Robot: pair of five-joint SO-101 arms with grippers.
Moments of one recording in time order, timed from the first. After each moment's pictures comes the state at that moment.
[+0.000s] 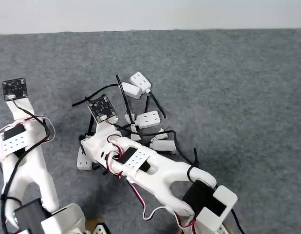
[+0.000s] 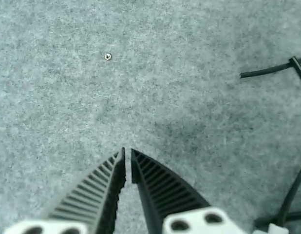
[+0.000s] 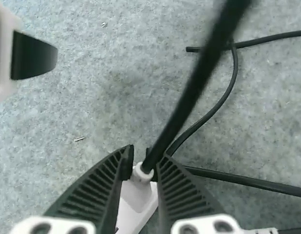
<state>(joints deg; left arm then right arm) -32.0 -11.6 42.4 42.5 -7.2 -54.0 7.0 36.2 1.5 -22.3</state>
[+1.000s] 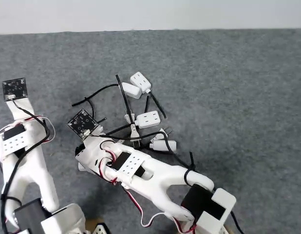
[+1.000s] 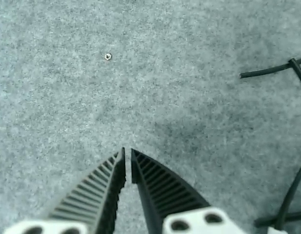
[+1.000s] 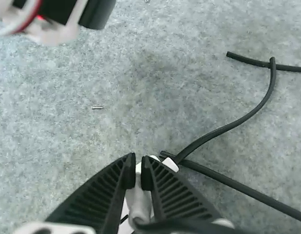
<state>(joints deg) -32.0 -11.6 42.4 42.5 -7.2 -58.1 7.7 34.2 9.0 -5.1</state>
